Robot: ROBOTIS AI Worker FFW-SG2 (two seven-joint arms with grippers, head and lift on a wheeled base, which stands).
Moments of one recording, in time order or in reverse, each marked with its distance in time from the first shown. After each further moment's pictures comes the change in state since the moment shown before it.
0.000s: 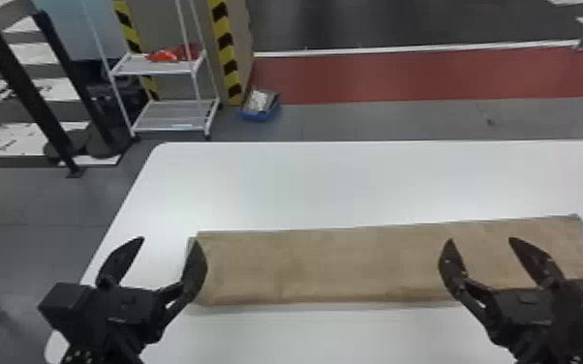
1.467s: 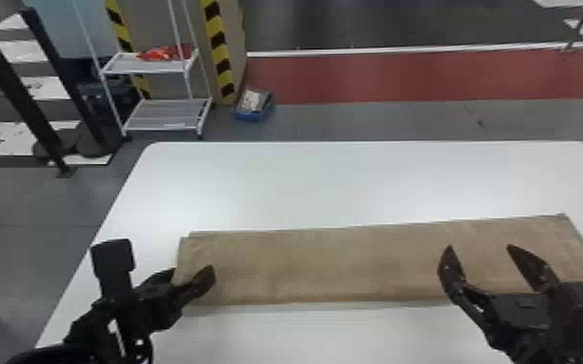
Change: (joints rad) left arm -0.288 0.000 0.065 0.101 0.039 0.763 -0.104; right arm 0.001 0.000 -0.027 0.025 -0.003 0.005 -0.001
